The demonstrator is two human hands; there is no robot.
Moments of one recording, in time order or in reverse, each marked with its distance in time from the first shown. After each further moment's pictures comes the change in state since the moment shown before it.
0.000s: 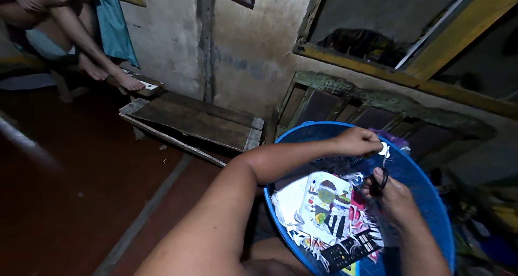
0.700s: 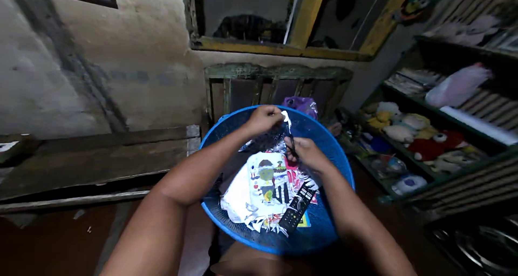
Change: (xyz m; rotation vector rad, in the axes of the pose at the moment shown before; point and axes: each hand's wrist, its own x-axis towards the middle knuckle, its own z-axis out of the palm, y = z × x) left_hand -0.003 -0.002 -0.008 0.043 -0.001 -0.077; right_hand 0.003 0.000 -0.003 -0.027 -0.105 0.076
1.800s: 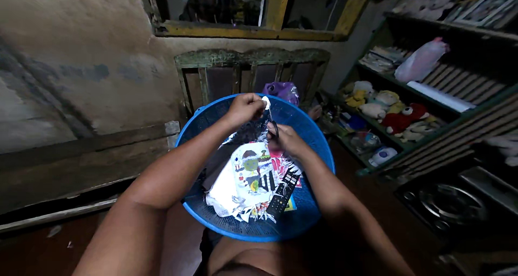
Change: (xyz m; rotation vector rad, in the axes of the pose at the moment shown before) left_hand -0.001 0.003 0.009 -0.125 0.005 -0.025; right_hand -0.002 0.010 0.003 0.099 0.009 -0.027
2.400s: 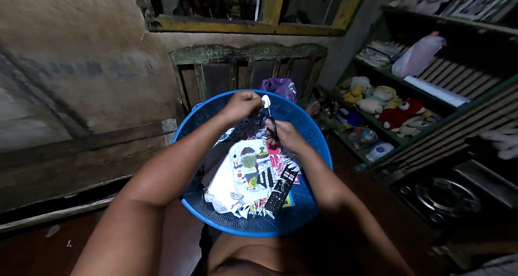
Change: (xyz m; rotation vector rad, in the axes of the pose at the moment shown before) left_hand 0.001 0.004 -0.004 0.060 -0.079 -0.055; right_hand 0.000 0.003 -0.001 -0.010 0.026 -0.019
